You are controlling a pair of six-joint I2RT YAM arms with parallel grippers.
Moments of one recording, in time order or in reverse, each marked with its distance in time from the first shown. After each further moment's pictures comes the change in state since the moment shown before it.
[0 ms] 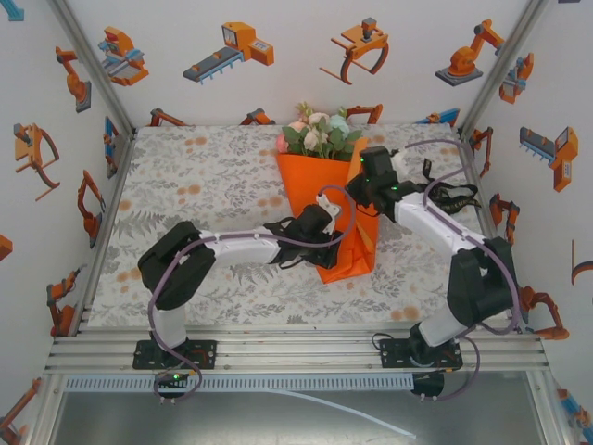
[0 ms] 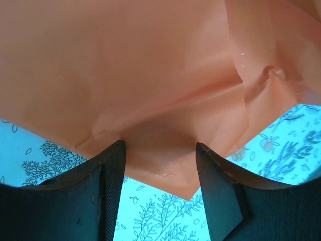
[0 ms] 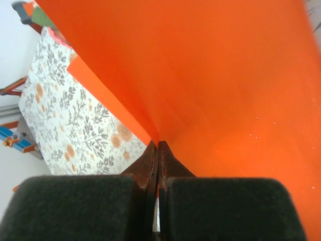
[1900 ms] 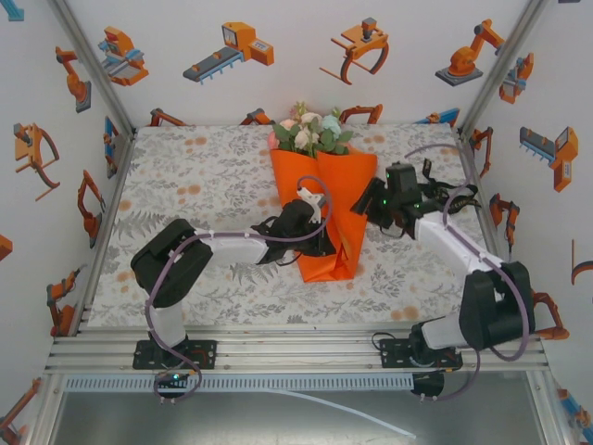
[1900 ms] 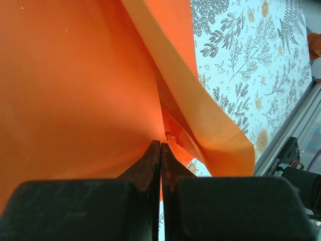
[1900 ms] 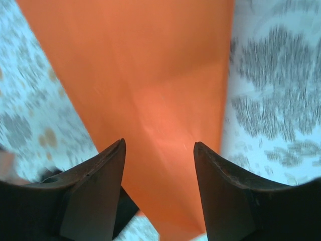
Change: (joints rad) left arm 0.082 -0.029 -0.135 0.323 0.198 -0.259; right arm -0.145 -0.222 -0.290 0.013 -0.312 -0.454
